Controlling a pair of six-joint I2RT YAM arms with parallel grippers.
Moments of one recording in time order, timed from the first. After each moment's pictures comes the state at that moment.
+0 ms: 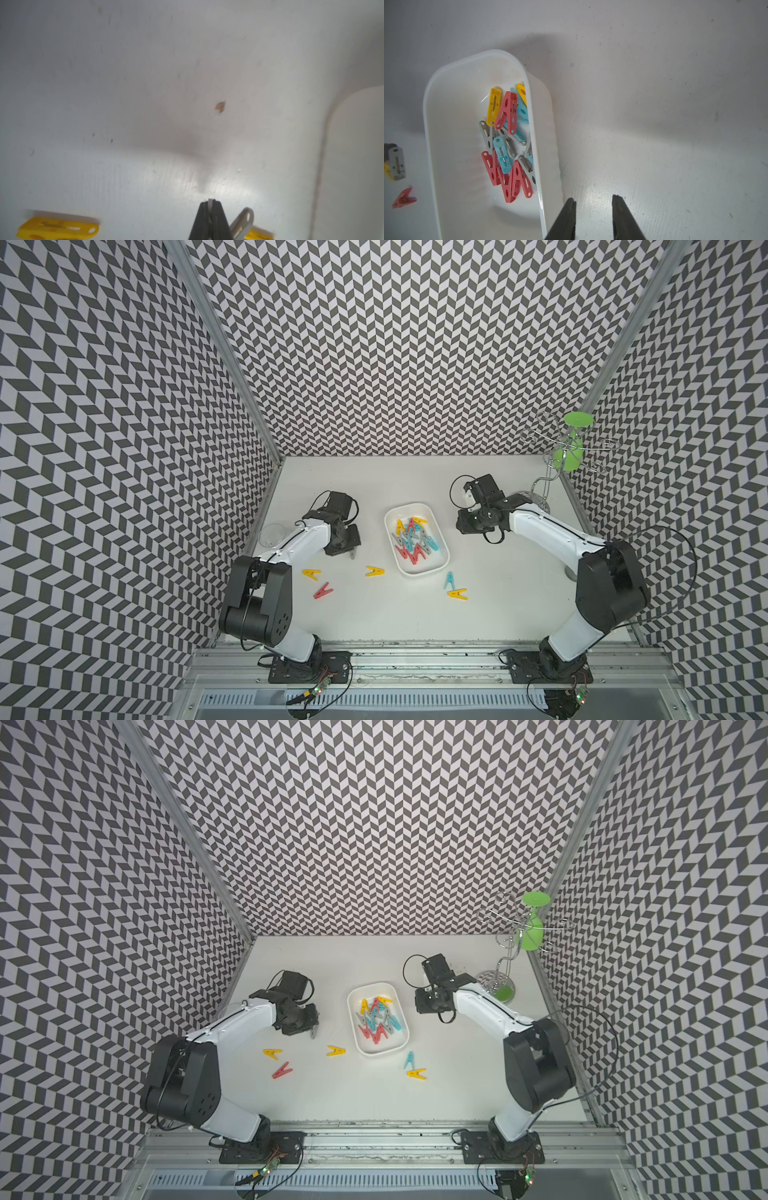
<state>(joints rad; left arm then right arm) -0.26 1.54 1.05 -0.69 0.02 -0.49 0.43 1.66 1.22 -0.63 -0.11 0.34</state>
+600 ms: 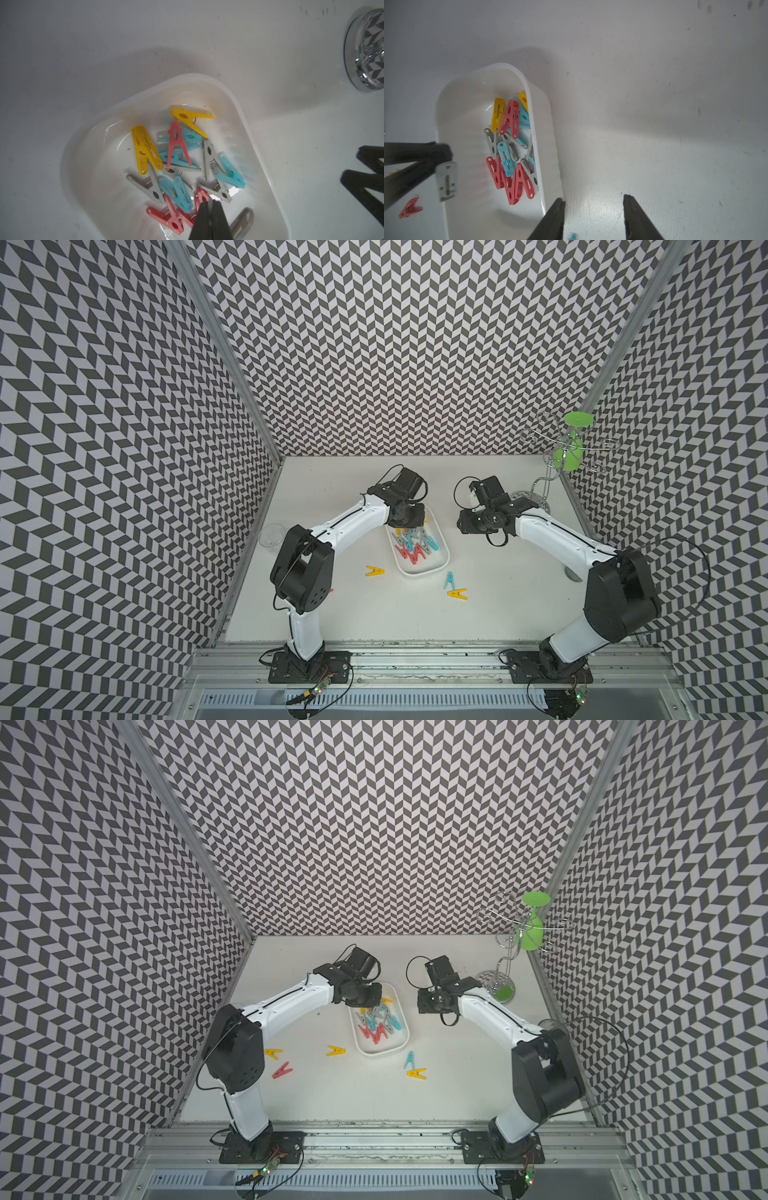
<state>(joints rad) -0.64 1.89 1.53 -0.72 0.06 -0.48 0.43 1.59 1.17 -0.60 -0.07 0.38</state>
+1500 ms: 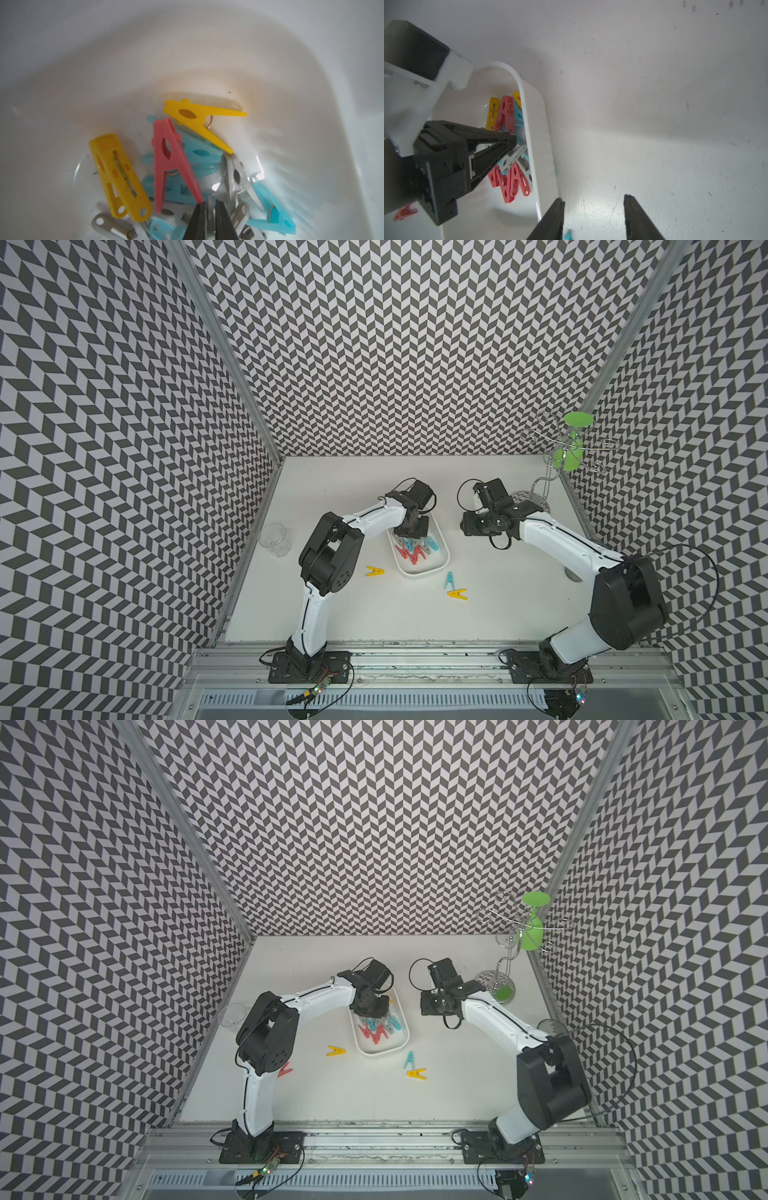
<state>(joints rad) -0.66 2.08 1.59 -0.73 0.00 -0.45 0.42 1.55 1.13 -0.60 -0.05 0.39</state>
